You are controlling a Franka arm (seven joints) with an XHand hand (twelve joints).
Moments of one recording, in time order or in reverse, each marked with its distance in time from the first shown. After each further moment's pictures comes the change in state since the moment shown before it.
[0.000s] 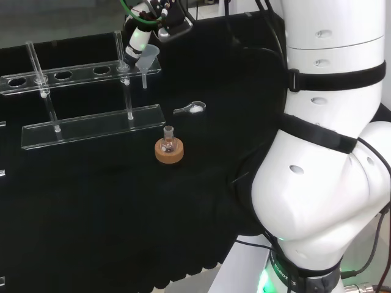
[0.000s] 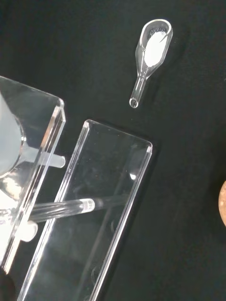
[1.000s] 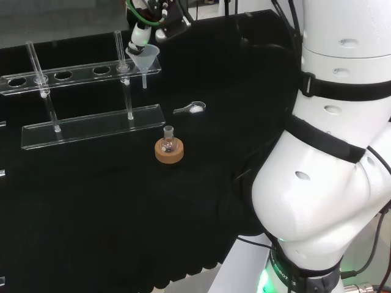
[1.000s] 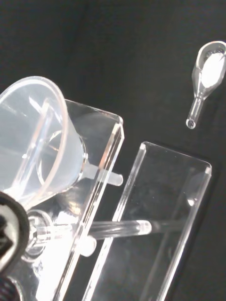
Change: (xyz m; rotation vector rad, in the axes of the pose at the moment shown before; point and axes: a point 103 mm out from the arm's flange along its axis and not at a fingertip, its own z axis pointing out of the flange) arm 0.005 -0.009 -0.020 -0.188 -0.052 0.065
